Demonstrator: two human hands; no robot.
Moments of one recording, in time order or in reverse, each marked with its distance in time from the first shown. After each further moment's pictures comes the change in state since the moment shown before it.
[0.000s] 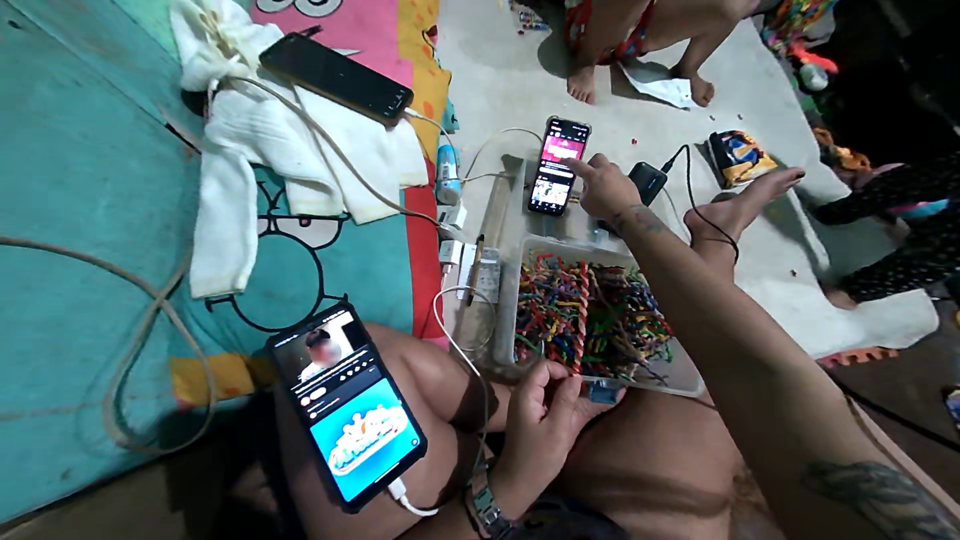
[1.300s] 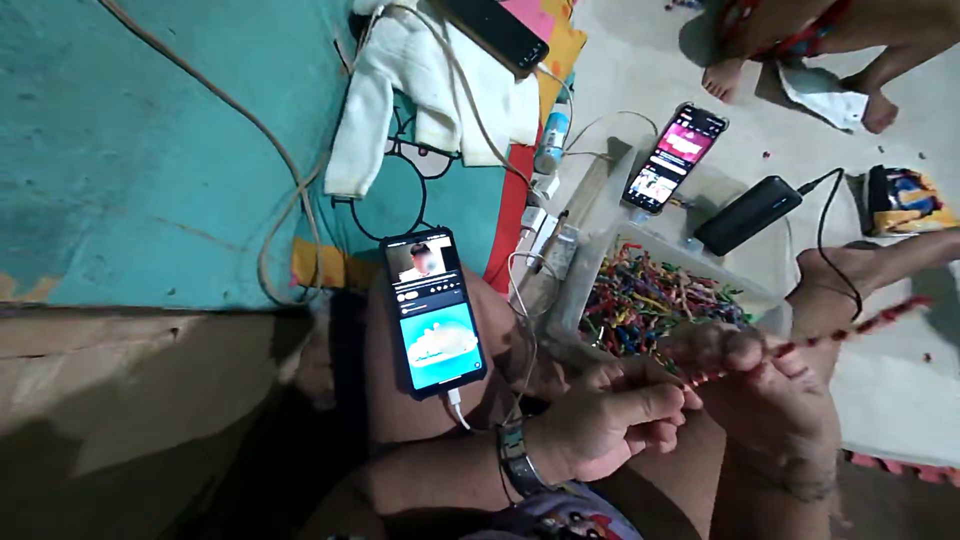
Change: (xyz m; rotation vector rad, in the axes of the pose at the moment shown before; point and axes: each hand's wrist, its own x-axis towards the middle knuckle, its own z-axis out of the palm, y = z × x) left_hand -0.010 0.046 -0.003 -0.828 -0.307 -0.336; right_hand -0.252 -0.064 -0.001 1.645 -0.158 -0.672
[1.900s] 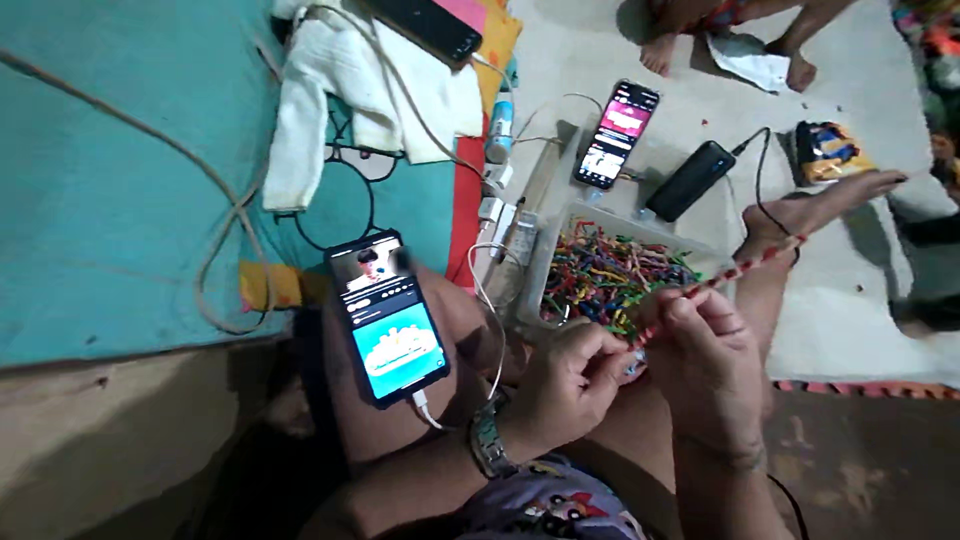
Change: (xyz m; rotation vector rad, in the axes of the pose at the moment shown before) left_hand 0.010 -0.006 -0.010 1.174 0.079 0.715; right_hand -0.011 -0.003 0.030 -0.070 0.493 0.029
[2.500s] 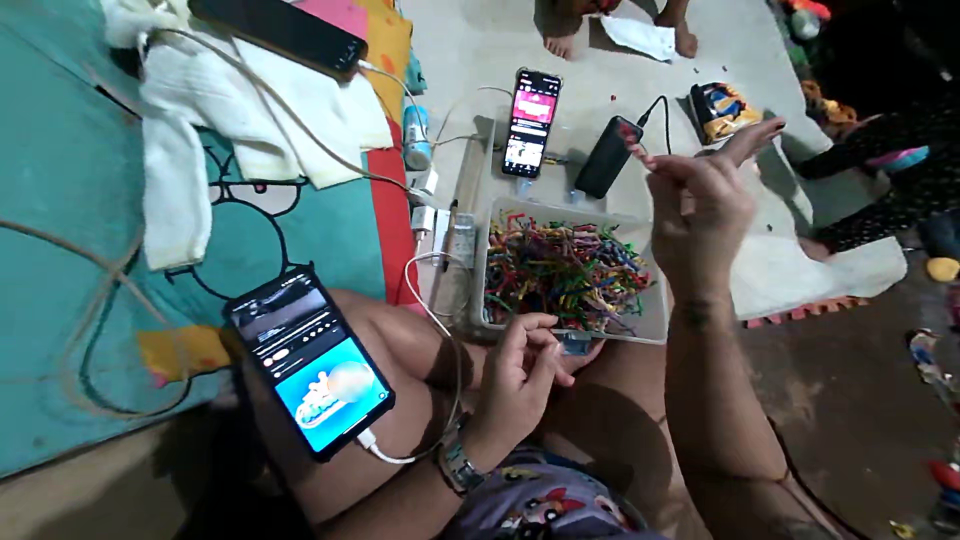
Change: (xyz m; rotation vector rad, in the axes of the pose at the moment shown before) left_hand -0.015 -0.018 0.013 -0.227 -0.053 -0.313; right_hand 0.079 -0.030 -0.075 -1.348 0.234 -0.528
